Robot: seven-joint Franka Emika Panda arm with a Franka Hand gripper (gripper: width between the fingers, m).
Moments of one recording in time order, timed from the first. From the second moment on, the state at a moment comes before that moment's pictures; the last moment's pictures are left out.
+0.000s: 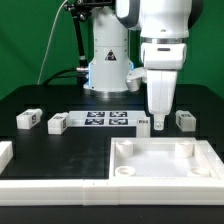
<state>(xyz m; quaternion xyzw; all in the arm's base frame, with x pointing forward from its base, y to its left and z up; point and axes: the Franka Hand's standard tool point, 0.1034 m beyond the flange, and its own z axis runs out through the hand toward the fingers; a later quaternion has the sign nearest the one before) 0.466 0.087 0.046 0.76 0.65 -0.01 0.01</state>
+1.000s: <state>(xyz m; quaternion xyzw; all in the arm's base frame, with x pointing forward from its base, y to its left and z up) 0.430 0.126 0.038 0.99 0.10 -0.01 -0.03</state>
